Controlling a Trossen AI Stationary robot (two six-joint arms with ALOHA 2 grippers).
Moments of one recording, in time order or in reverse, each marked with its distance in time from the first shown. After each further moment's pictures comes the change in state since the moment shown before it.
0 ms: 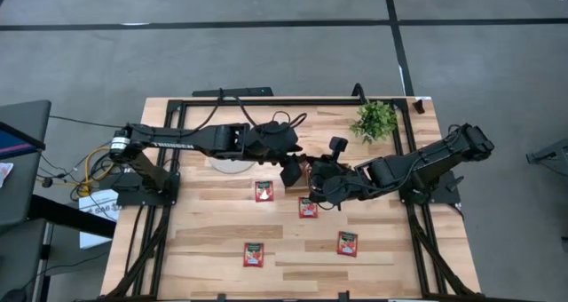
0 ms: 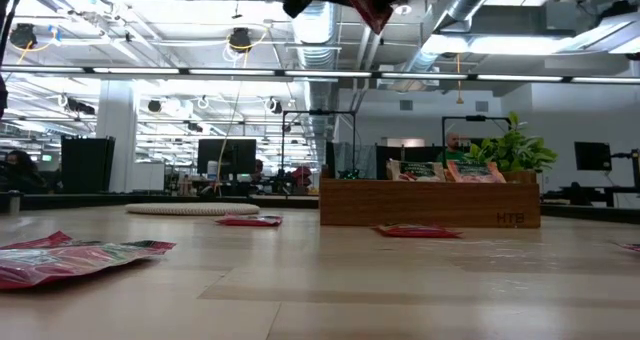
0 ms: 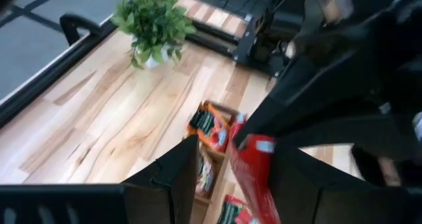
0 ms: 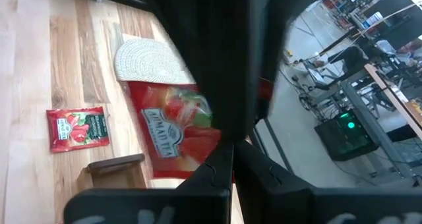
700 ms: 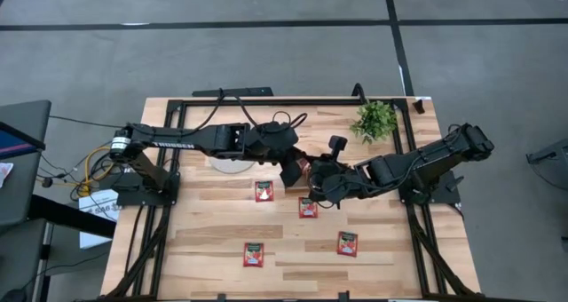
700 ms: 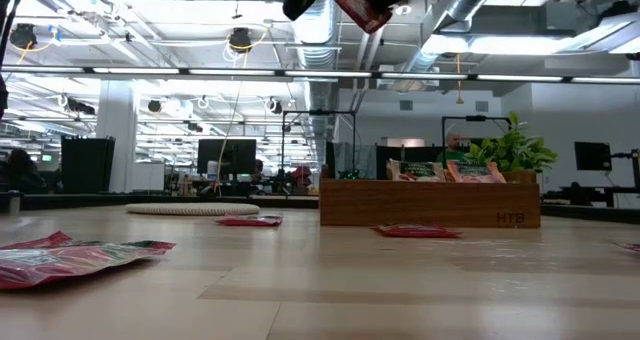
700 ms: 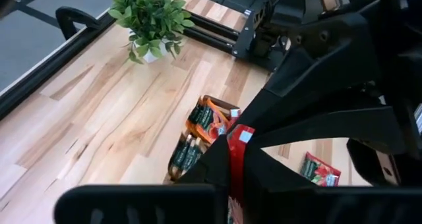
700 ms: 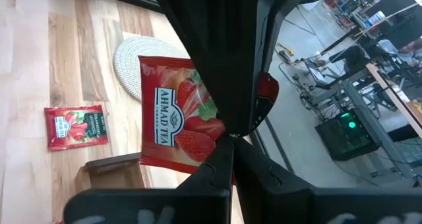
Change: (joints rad) left arm 0.016 0.003 -0.001 -0.014 0.003 0.002; right arm -0.001 0.000 0.000 -0.009 -0.016 0.000
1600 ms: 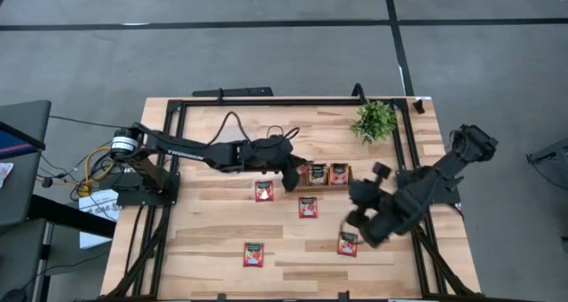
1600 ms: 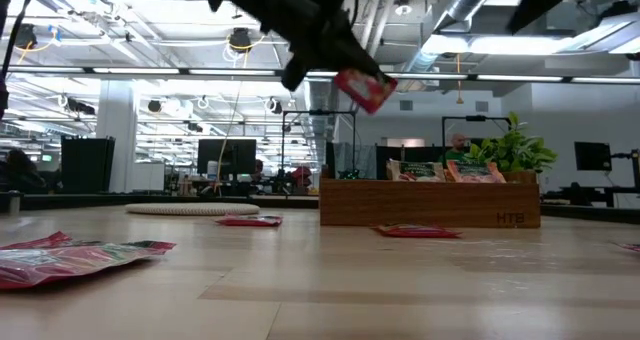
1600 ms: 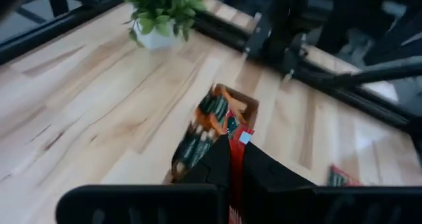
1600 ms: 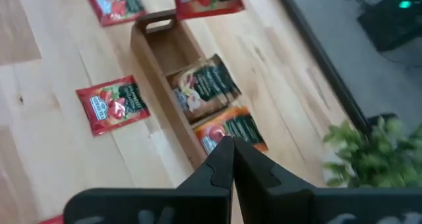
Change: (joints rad) left arm 0.010 0.000 -0.449 0.586 0.016 -0.042; right arm 0.303 -0.023 -0.012 -0.751 -0.116 0.971
